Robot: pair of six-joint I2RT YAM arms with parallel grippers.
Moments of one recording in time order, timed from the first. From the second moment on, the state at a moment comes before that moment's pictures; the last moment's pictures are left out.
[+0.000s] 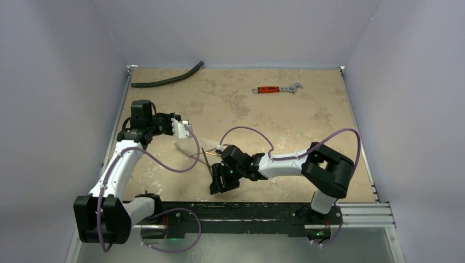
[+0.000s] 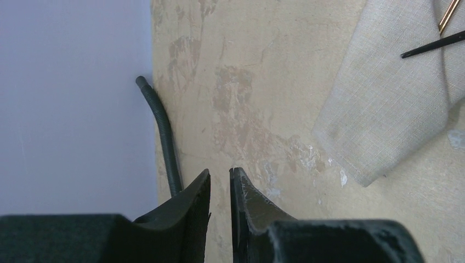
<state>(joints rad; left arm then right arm) -0.03 1.12 0.83 -0.41 0.59 1.46 1.10 1.71 0.83 -0.03 -0.34 0.91</state>
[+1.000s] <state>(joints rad) -0.03 1.12 0.85 -0.47 0.57 1.51 1.11 1.72 0.93 -0.19 -0.07 0.90</state>
